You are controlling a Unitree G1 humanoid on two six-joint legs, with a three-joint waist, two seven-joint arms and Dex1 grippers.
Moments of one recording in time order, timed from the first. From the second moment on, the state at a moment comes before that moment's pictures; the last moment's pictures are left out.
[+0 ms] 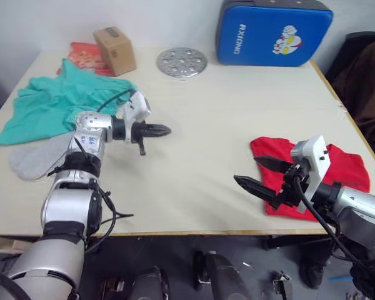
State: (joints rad) left arm -1.04 0.46 0.01 0.90 -0.01 -0.02 -1.24; right arm -0.12 -0.74 -0.34 -0.76 1.08 1.00 0.32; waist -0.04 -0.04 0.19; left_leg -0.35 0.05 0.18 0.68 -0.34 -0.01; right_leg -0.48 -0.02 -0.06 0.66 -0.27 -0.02
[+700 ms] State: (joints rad) left arm -1.17 0.68 -0.12 1.35 0.31 -0.14 -0.49; right arm -0.14 -0.75 -0.28 -0.75 1.06 0.94 0.35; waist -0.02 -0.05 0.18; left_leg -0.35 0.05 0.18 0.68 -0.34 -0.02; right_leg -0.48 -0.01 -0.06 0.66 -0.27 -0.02
